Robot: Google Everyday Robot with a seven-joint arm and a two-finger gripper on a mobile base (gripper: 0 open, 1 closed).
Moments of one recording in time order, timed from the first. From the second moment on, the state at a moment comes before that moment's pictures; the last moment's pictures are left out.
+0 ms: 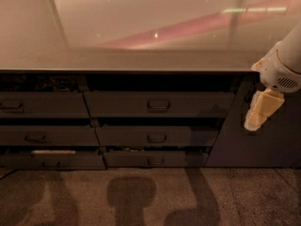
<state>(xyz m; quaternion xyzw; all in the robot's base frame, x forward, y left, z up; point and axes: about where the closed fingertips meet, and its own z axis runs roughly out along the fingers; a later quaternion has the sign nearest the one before) 0.499 -0.268 0.881 -0.56 0.81 -0.06 0.16</state>
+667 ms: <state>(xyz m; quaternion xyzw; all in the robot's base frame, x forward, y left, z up) 0.482 -0.246 0.871 -0.71 0.69 -0.14 0.07</state>
